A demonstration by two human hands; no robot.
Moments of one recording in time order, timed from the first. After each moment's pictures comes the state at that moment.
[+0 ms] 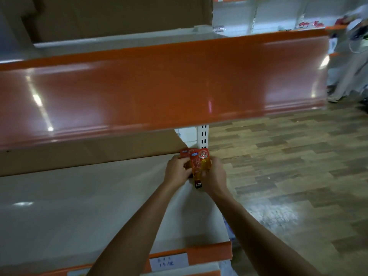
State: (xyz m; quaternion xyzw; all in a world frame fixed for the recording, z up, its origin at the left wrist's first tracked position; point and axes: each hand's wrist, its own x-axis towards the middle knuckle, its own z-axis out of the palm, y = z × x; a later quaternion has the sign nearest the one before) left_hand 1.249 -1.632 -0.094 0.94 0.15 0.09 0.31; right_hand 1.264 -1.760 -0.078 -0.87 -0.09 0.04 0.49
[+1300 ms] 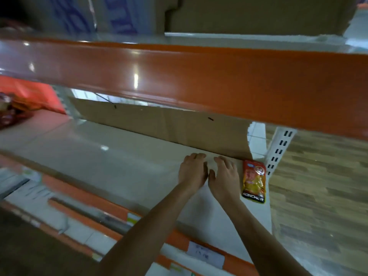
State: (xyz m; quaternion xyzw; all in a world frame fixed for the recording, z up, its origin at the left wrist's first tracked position) left_hand 1.160 -1.575 -0.084 0.90 0.36 0.19 0.19; right_hand 1.212 -1.672 -0.073 -0.86 -0.40 -0.02 0.31
